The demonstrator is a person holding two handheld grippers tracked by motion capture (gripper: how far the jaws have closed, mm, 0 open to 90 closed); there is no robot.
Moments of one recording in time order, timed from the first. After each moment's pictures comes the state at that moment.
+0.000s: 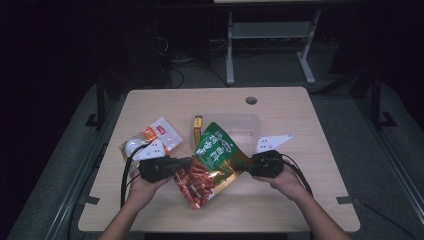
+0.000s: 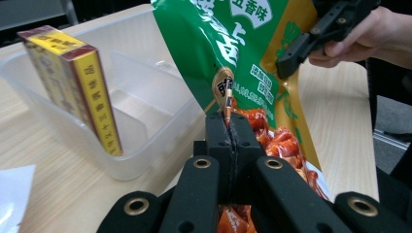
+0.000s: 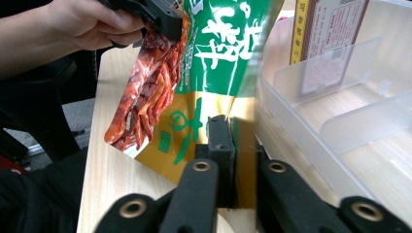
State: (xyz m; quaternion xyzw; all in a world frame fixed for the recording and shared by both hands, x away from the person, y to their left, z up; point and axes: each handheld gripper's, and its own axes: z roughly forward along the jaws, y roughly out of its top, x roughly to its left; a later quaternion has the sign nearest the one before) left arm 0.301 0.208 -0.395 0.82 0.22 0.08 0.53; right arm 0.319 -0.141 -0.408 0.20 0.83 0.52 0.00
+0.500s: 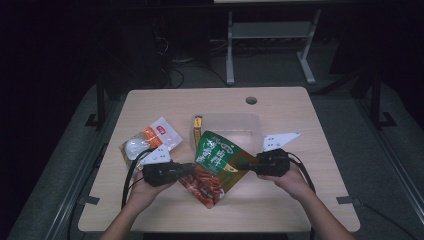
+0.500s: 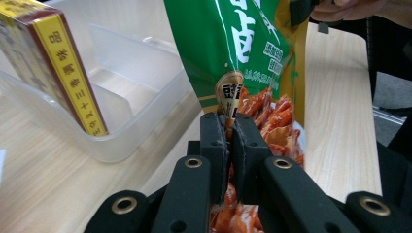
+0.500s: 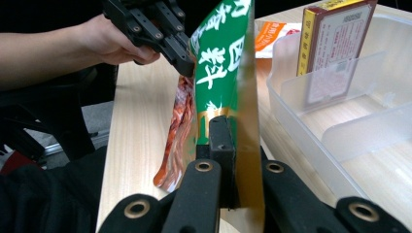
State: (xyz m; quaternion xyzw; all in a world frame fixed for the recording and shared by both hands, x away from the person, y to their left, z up) left arm 0.300 0.204 -0.407 0.84 0.21 0.07 0.50; right arm 0.318 -0.153 -0.398 0.18 0.82 0.54 -0.01
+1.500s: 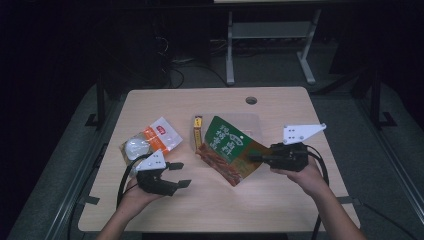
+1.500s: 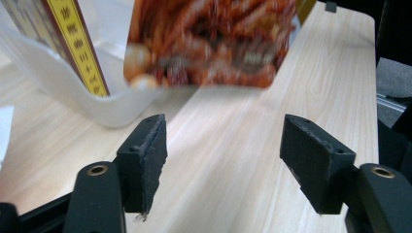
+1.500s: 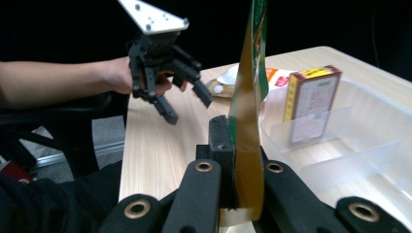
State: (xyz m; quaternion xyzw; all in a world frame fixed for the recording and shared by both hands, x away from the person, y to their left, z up) left arm 0.286 0.221 -0.415 0.85 0.22 0.07 0.47; right arm 0.303 -0.183 -0.346 0.16 0.80 0.58 0.02
